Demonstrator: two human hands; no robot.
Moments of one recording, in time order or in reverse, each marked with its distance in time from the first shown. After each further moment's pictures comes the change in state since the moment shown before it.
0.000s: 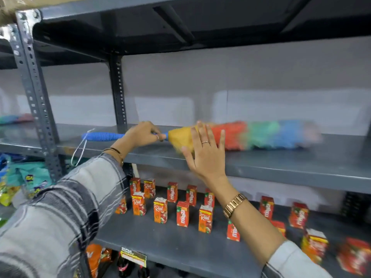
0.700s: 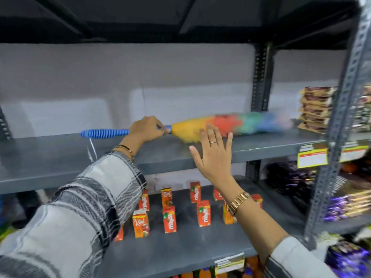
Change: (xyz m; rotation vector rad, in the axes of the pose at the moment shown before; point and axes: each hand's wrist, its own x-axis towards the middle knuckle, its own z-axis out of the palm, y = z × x) left_hand 0.072 0.206 0.082 -0.069 0.054 0.279; right_hand -0.073 0.158 -0.092 -0.364 -0.020 0.332
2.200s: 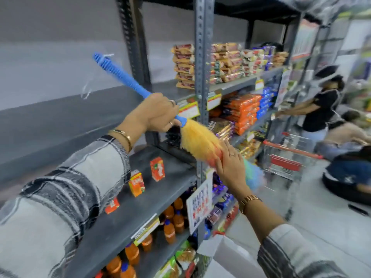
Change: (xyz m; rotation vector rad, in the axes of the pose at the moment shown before) left_hand -0.028 0.292 0.085 0.328 0.241 1.308; right_hand -0.214 0.238 -0.122 -0.296 -0.213 0.639
